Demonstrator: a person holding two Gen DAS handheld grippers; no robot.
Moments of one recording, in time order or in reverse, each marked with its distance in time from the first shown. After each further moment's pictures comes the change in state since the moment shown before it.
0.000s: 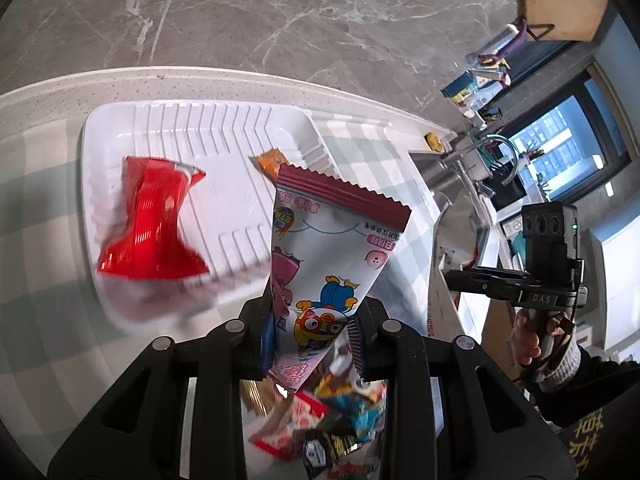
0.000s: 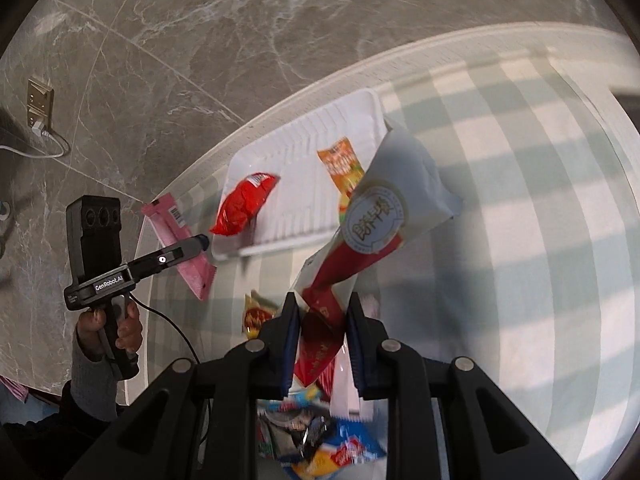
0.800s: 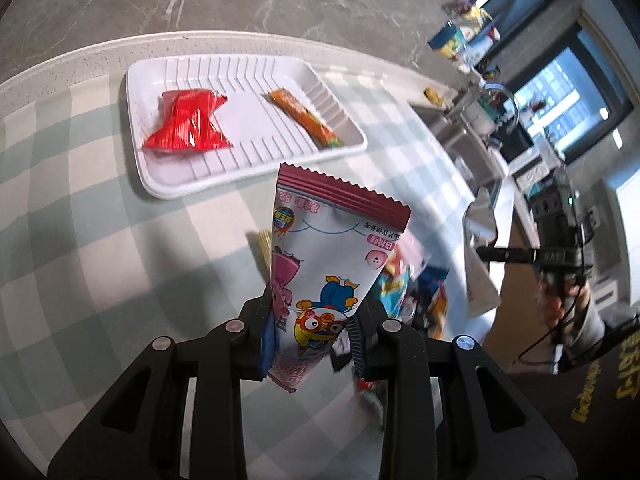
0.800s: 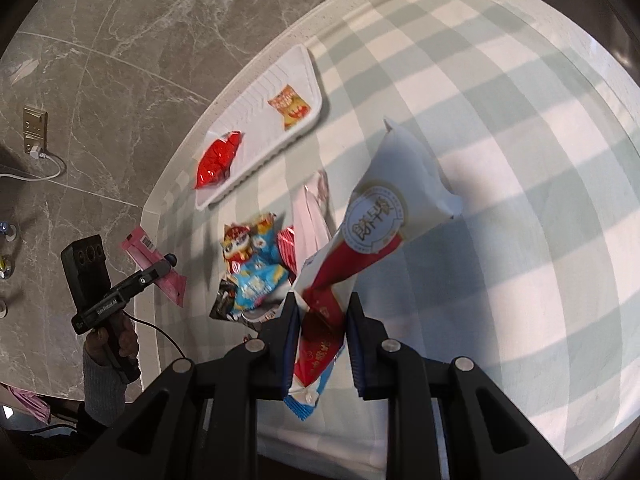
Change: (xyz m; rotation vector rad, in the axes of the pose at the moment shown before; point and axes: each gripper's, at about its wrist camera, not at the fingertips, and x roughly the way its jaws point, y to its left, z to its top) left arm -0.048 -0.007 -0.108 0.110 0.051 0.072; right arm -0.036 -0.034 -0.117 0.209 -0.008 0.016
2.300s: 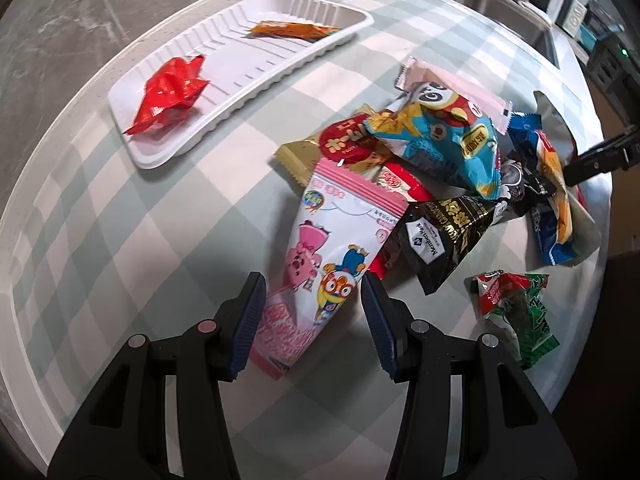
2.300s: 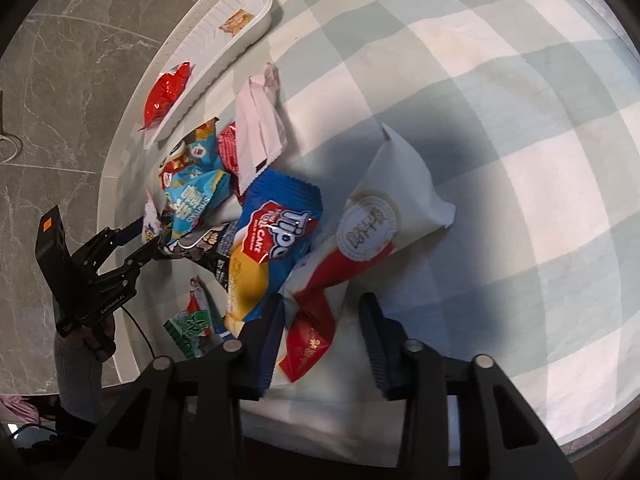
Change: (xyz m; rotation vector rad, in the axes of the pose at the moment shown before) left arm 0.076 -0.030 -0.057 0.439 0.208 0.416; right arm 0.046 -0.016 -0.059 0.083 0.160 -0.103
